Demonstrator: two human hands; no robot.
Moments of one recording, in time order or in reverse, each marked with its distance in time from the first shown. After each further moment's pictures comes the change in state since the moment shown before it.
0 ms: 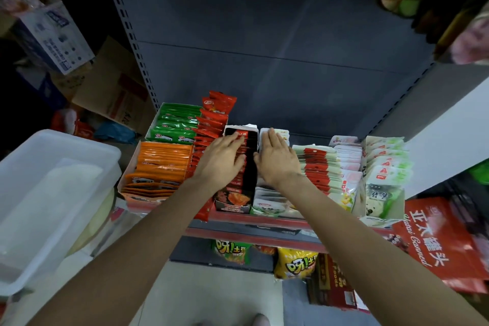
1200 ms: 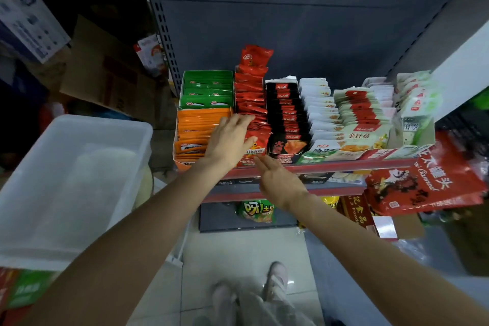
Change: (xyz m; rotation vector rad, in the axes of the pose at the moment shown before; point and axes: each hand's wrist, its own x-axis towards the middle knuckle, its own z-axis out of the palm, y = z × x) left_hand -0.074 -0.096 -0.016 -0.020 0.001 0.130; right_hand -0.090 -0.124 0.108 -0.070 -0.154 -0.113
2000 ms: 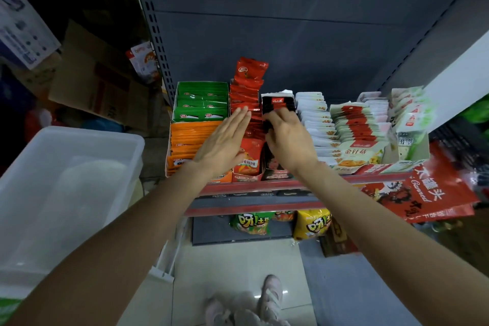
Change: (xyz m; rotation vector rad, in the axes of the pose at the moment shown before) left_hand 0.022 -0.025 0.002 0.115 -0.090 0.222; right_hand 0.040 0.031 -0.078 0.144 0.575 0.036
